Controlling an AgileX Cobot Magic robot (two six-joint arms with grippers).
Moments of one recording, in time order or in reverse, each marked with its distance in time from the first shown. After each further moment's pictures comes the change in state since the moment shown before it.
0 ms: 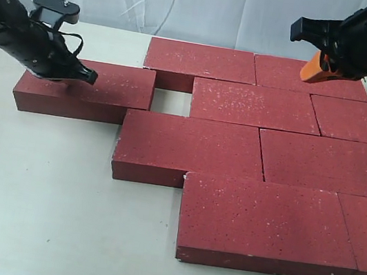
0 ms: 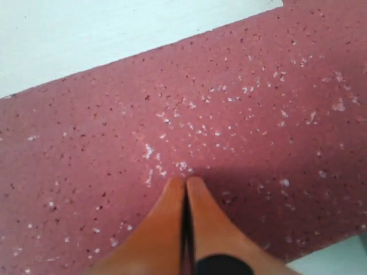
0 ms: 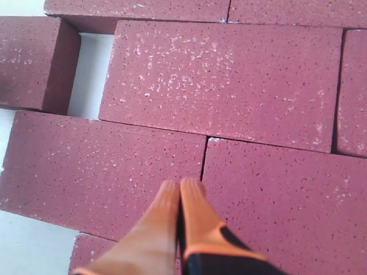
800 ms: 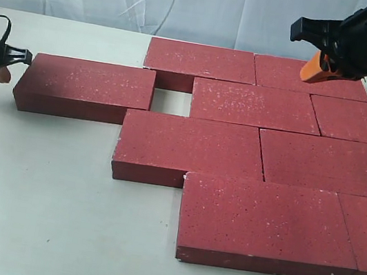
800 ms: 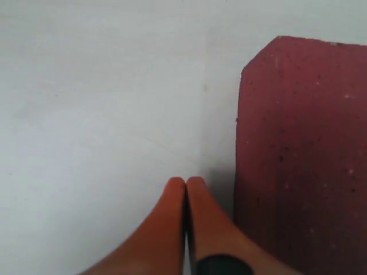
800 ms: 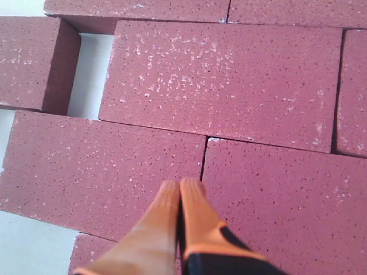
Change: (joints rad) left arm 0.294 0.068 -0.025 -0.047 0.069 -0.101; right arm 0.000 0.000 0.000 0.000 0.000 0.000
